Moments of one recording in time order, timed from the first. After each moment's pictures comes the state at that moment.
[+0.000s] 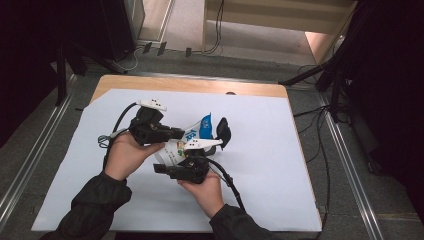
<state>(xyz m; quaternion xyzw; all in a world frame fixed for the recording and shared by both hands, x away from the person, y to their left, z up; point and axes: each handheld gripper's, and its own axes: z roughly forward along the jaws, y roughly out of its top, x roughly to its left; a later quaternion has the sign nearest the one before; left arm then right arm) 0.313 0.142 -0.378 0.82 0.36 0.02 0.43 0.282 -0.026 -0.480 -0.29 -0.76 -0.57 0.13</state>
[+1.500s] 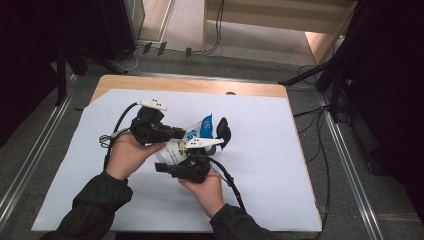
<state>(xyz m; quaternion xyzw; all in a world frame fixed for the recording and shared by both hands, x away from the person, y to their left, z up) 0.314 0.141 -0.379 0.82 0.36 0.02 0.44 0.284 -0.028 -0.479 -0.30 -0.76 -0.56 0.14</state>
